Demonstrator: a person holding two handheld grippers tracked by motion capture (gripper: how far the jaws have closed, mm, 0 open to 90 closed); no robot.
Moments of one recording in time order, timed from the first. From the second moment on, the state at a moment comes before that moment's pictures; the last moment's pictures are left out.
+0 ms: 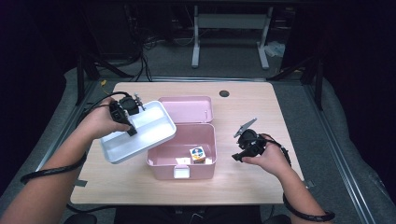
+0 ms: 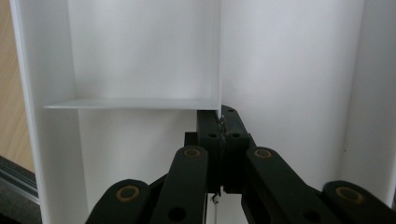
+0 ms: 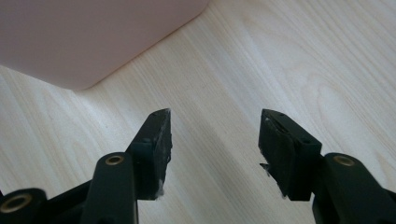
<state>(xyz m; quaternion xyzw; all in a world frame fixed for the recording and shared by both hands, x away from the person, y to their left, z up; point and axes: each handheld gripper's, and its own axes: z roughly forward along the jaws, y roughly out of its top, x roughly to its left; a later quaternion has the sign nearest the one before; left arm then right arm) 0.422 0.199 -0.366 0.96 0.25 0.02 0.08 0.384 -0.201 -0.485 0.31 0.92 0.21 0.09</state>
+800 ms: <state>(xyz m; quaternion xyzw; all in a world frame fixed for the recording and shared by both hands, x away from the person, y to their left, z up) 0.421 0.091 -0.379 1.00 0.07 0.02 0.07 0.382 -0.208 -0.492 0.32 0.92 0.22 0.08</state>
